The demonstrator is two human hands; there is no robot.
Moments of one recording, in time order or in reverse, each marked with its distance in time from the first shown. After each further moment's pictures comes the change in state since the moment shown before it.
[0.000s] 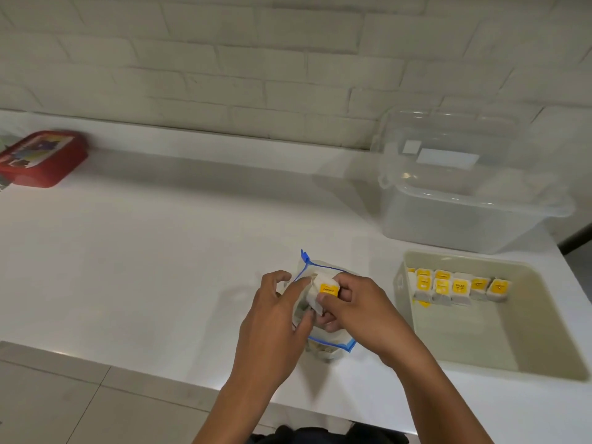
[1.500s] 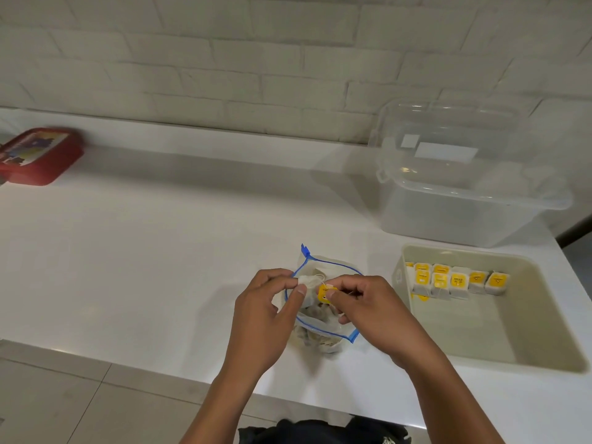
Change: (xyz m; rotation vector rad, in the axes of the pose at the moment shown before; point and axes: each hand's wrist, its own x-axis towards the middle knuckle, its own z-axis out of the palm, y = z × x) left_hand 0.007 -0.003 -0.005 -0.461 0.143 -0.128; right_hand -0.006 0.009 -0.012 -0.010 0.017 -0.043
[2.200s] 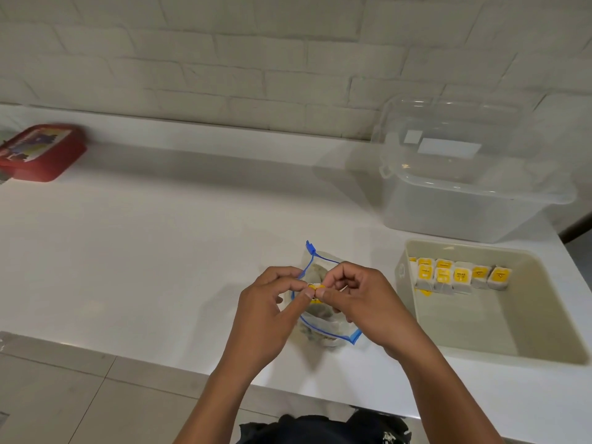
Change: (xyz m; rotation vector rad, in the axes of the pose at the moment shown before) left_hand -0.004 0.004 -0.013 -0.018 -0.135 0.031; right_hand 0.001 -0.005 0.012 0.029 0.016 -0.067
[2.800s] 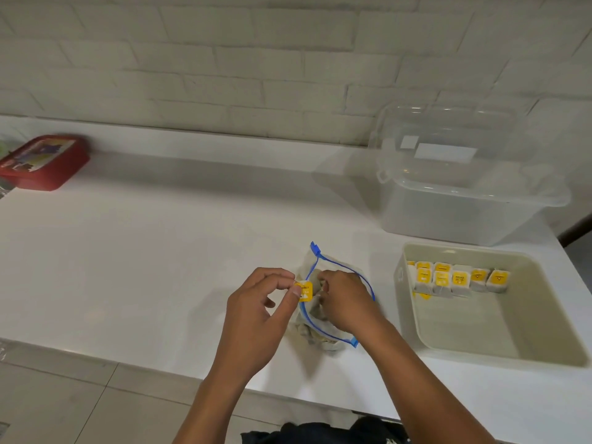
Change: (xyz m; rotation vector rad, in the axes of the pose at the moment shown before) left_hand -0.006 0.012 -0.009 -0.019 0.127 0.081; right_hand 0.040 0.011 0.022 -0.803 -0.097 0.057
